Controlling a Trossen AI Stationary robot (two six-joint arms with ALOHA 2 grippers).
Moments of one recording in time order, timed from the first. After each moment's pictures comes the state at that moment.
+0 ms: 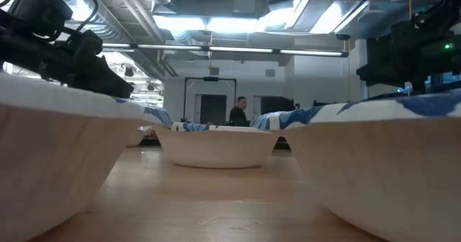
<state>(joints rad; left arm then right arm) 0.23 0.34 0.01 0.05 -0.28 -0.35 0.29 0.28 0.01 0.15 1.02 0.36</state>
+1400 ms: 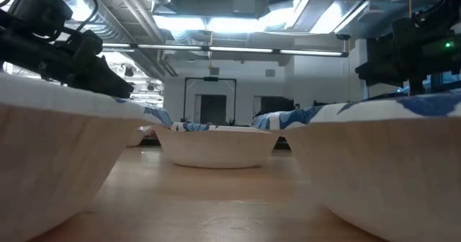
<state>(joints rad) 0.23 0.34 0.01 0.05 -0.28 -0.35 0.28 0.28 0.01 0.17 0.98 0.36</state>
